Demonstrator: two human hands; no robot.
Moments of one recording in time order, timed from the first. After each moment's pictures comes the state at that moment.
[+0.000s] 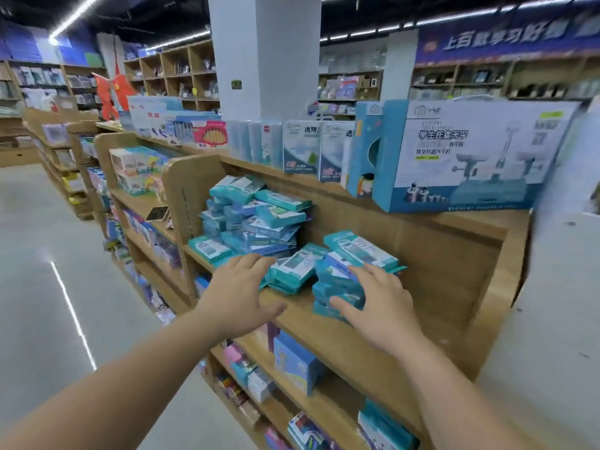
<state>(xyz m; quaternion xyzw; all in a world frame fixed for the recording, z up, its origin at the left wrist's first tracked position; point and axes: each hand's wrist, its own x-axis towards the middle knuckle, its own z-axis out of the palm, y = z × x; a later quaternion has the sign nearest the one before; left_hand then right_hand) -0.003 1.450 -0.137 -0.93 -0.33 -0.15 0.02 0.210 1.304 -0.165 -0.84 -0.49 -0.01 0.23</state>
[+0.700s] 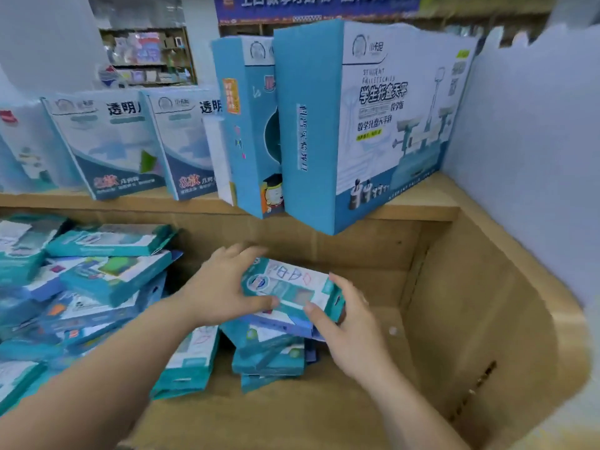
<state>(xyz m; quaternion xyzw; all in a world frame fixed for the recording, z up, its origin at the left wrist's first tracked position) 0.252 1.619 -0.159 -0.99 -0.01 -0.07 -0.12 0.286 1.384 -0.219 -0.84 -0.17 0.02 0.52</state>
